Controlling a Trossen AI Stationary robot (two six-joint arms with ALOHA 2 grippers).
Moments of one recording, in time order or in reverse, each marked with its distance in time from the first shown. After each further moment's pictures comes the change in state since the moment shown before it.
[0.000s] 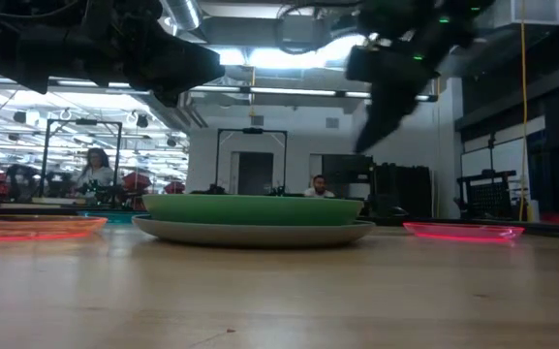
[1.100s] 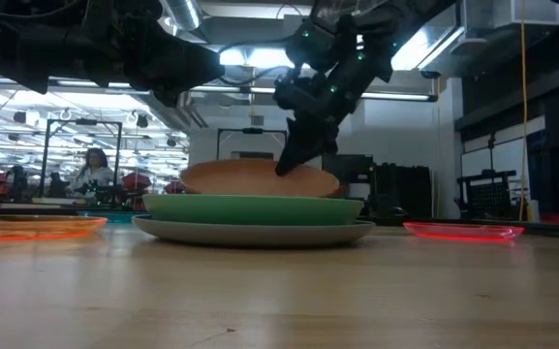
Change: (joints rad) left arm 0.000 0.000 0.000 0.005 -0.003 0.000; right arm -0.069 0.427 0.322 0.150 -0.040 0.099
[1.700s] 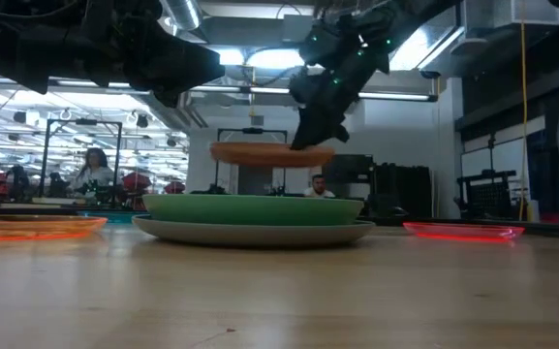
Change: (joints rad) left arm 0.000 0.000 0.000 -0.003 0.002 0.000; right arm -0.175 -0.036 0.128 -0.158 -0.069 0.016
